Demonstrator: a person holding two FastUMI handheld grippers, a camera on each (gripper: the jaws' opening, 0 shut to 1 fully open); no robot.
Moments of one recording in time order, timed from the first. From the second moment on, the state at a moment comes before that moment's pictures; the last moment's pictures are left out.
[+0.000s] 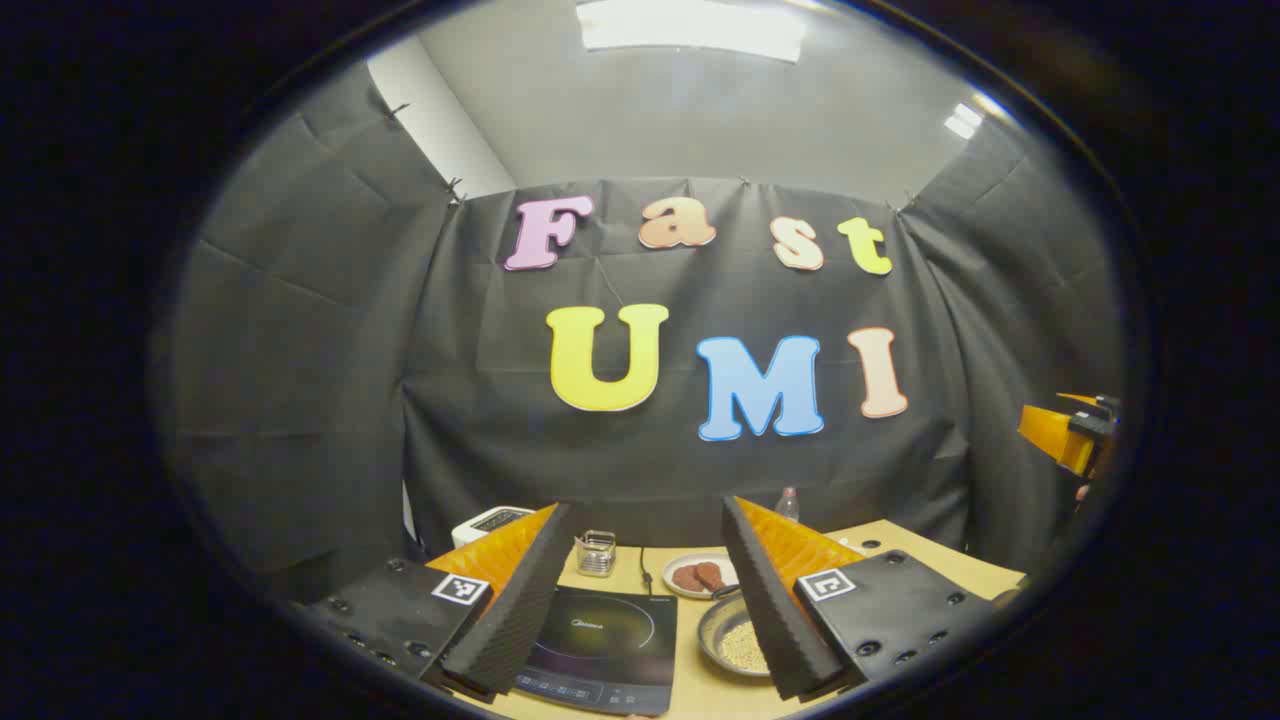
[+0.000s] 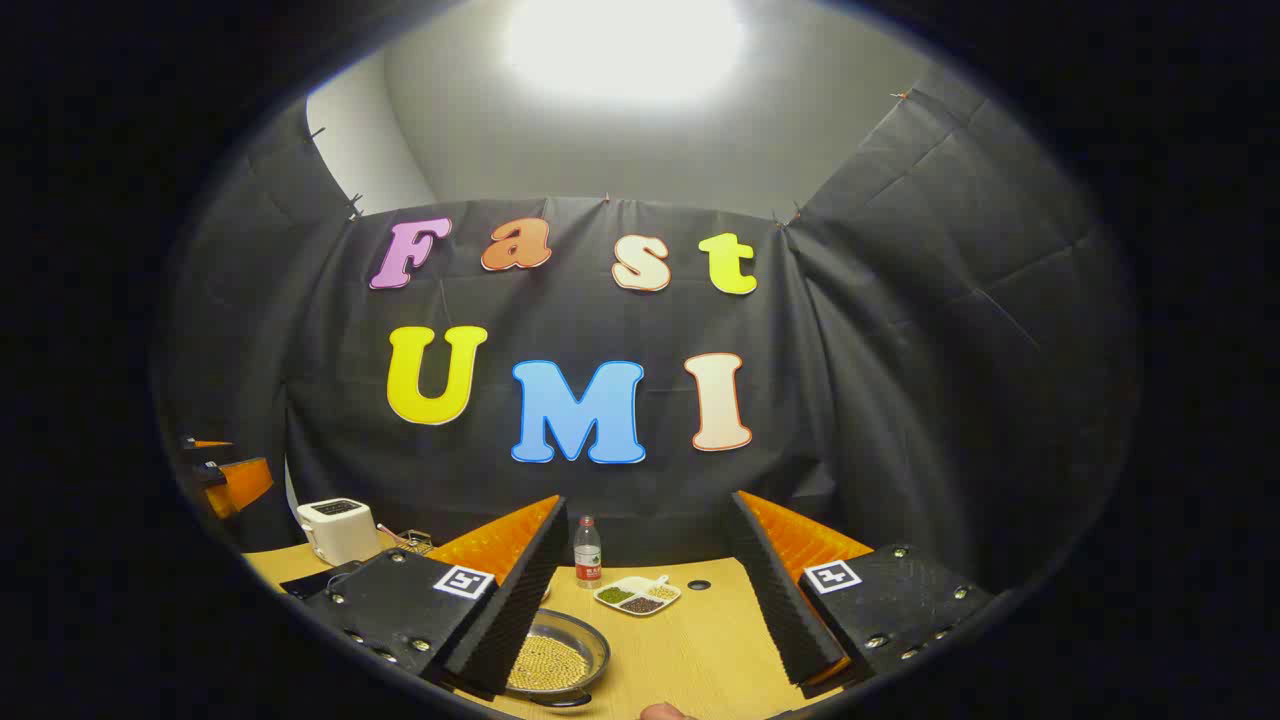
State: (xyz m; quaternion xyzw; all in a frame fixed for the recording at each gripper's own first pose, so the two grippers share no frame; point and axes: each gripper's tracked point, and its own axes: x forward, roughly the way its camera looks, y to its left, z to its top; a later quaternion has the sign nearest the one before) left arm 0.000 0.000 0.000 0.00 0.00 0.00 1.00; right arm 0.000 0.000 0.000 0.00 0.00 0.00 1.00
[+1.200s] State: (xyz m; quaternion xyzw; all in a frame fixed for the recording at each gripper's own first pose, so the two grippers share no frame) left arm -0.003 0.052 -0.002 0.01 0.00 0.03 1.00; right arm 0.012 0.028 -0.017 0.01 0.03 0.02 1.00
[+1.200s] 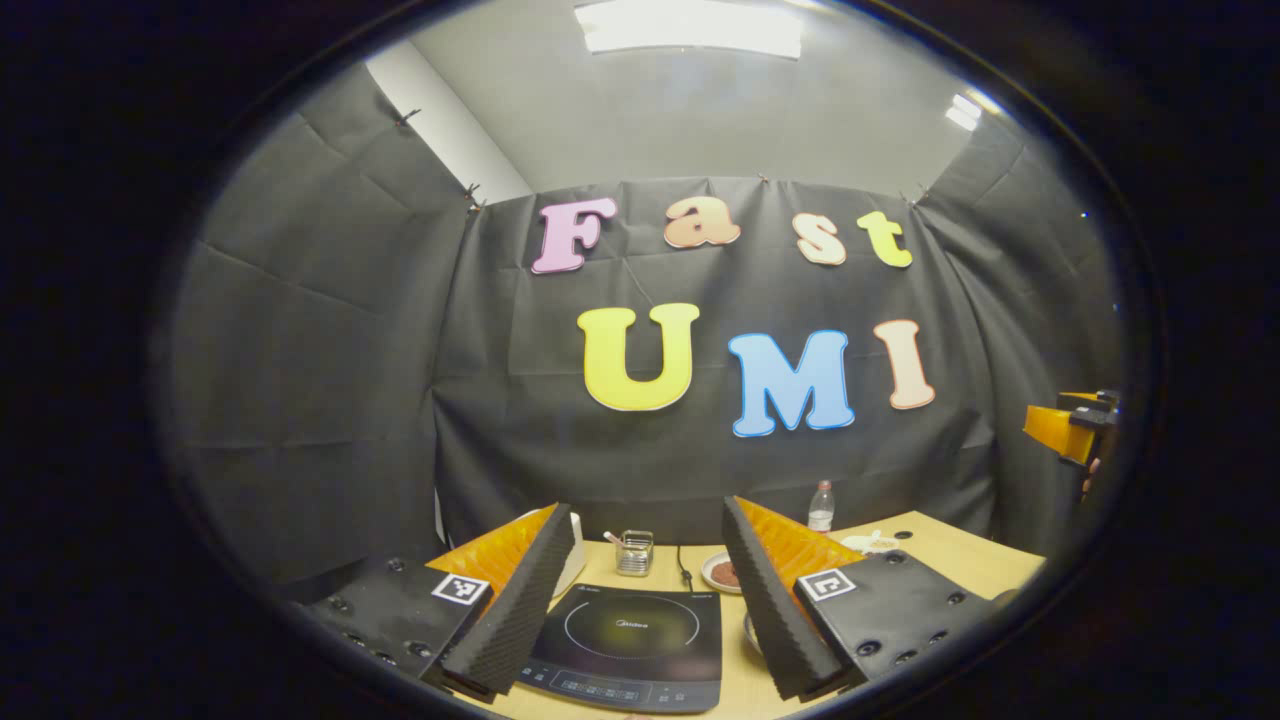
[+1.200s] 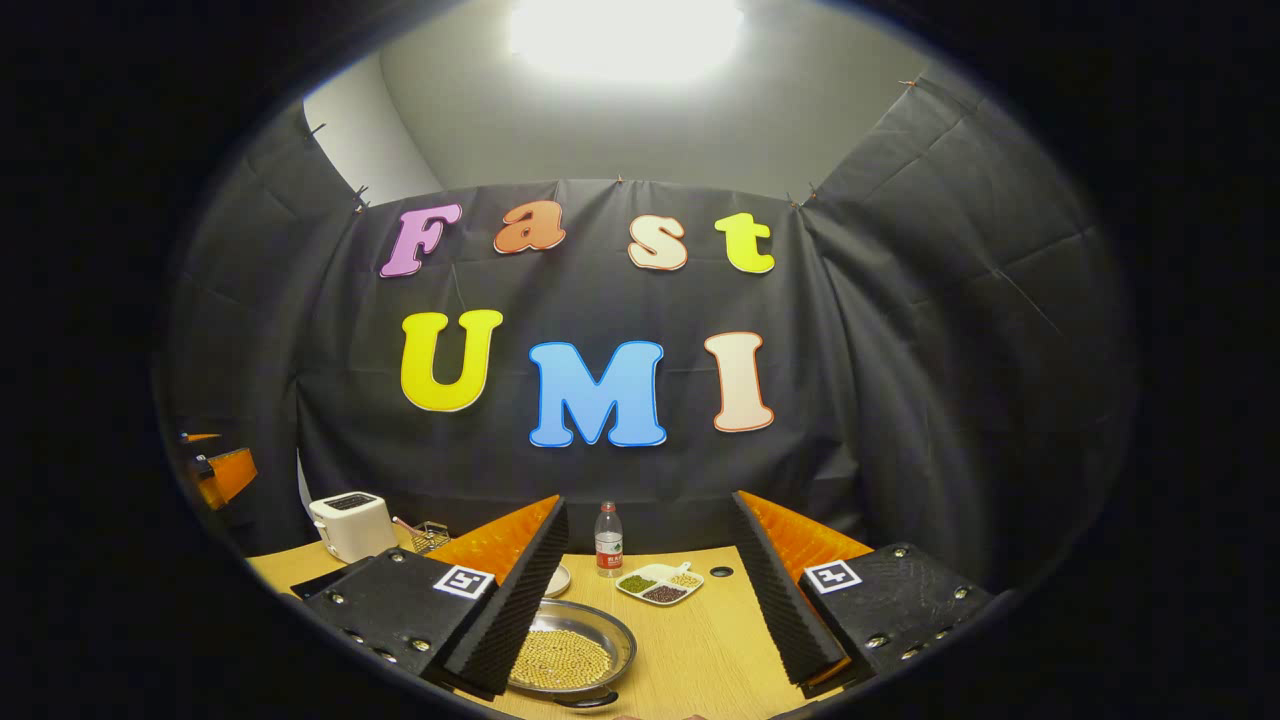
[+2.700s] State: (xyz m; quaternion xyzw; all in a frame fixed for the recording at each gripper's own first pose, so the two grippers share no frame) left arm 0.003 0.138 -0.034 0.02 0.02 0.09 1.00; right arm -0.024 0.203 -0.170 -0.05 0.24 0.29 0.92
